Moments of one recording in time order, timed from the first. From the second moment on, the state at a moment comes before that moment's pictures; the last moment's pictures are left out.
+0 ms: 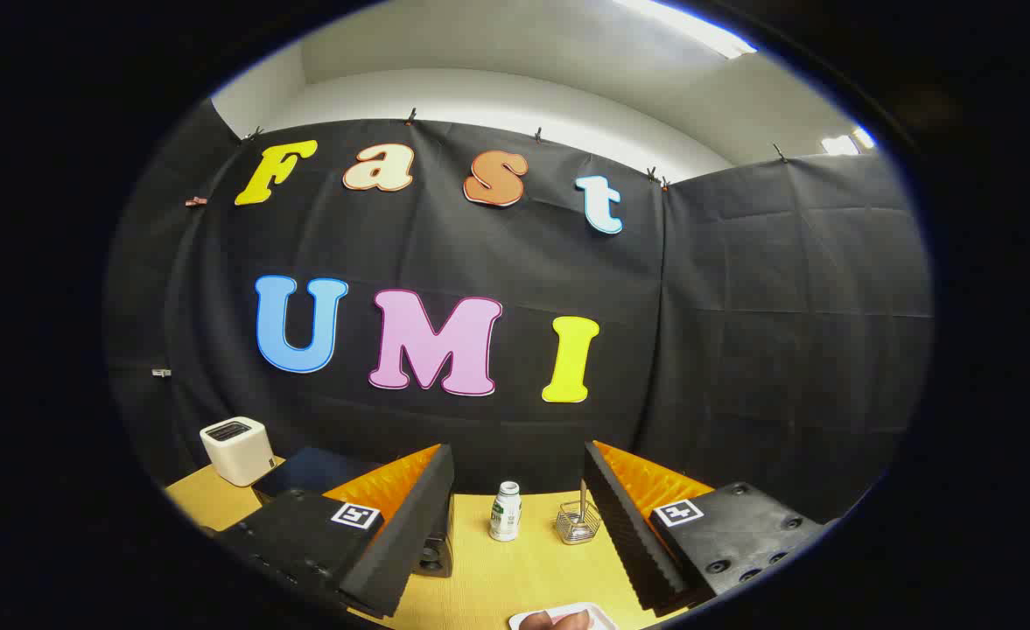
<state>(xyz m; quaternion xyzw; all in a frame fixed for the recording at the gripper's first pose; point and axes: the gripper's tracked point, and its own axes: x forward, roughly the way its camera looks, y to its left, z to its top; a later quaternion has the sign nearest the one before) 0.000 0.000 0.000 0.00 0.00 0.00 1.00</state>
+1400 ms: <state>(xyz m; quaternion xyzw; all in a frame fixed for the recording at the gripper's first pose) 0.011 0.156 -0.048 0.04 0.06 0.08 0.99</state>
